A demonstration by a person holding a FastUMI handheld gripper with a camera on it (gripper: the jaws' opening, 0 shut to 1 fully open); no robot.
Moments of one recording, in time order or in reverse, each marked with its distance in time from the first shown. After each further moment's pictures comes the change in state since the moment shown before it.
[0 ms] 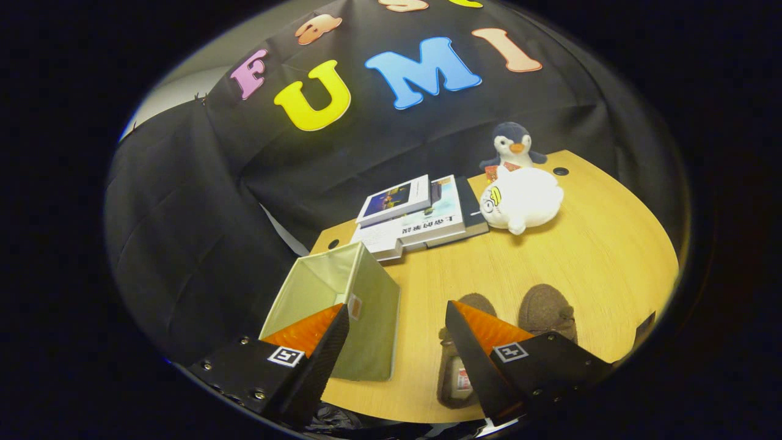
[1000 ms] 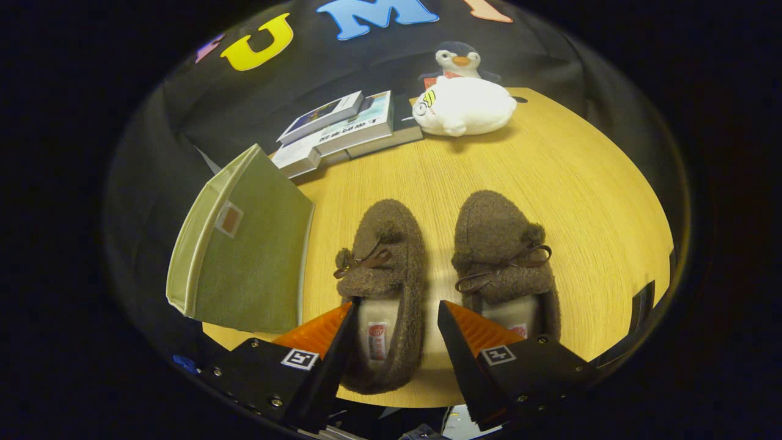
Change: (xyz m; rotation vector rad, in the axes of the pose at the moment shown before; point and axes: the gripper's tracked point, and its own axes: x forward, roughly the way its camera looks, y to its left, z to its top) arm 0.022 -0.101 -0.111 0.022 0.333 -0.218
